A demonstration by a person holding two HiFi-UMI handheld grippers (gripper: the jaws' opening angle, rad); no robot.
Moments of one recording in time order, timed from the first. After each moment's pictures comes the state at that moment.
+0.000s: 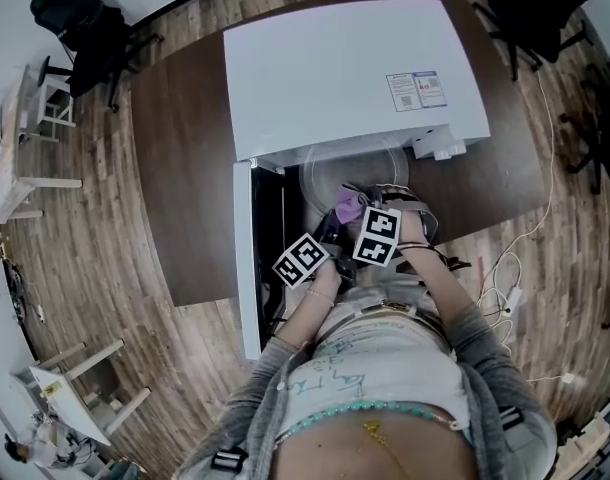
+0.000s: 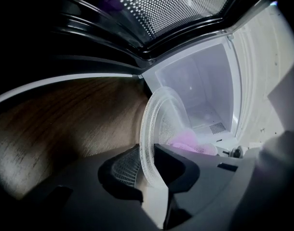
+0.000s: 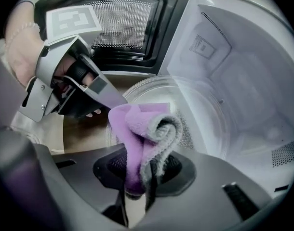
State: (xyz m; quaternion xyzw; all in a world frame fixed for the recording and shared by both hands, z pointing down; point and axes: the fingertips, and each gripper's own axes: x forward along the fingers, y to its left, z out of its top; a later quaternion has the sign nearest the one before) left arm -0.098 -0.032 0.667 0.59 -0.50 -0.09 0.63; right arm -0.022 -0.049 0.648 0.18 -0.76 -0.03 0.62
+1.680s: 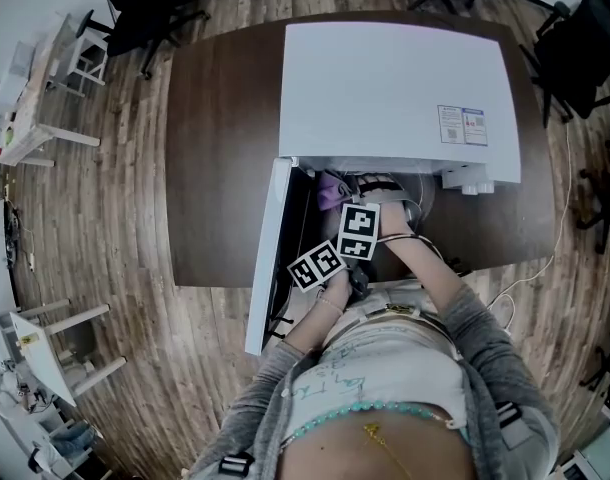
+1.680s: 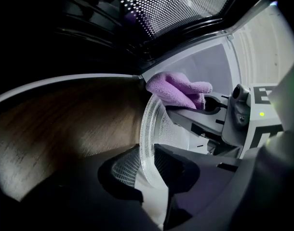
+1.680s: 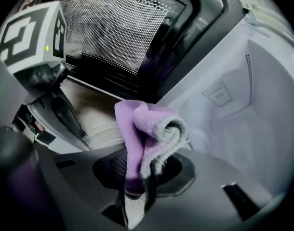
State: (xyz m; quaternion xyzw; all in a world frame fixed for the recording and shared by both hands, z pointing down) left arm -0.098 -0.032 0.665 0.59 -0.50 -0.09 0.63; right arm -0.122 -0.112 0.625 0.12 -0.77 -0.20 0.59
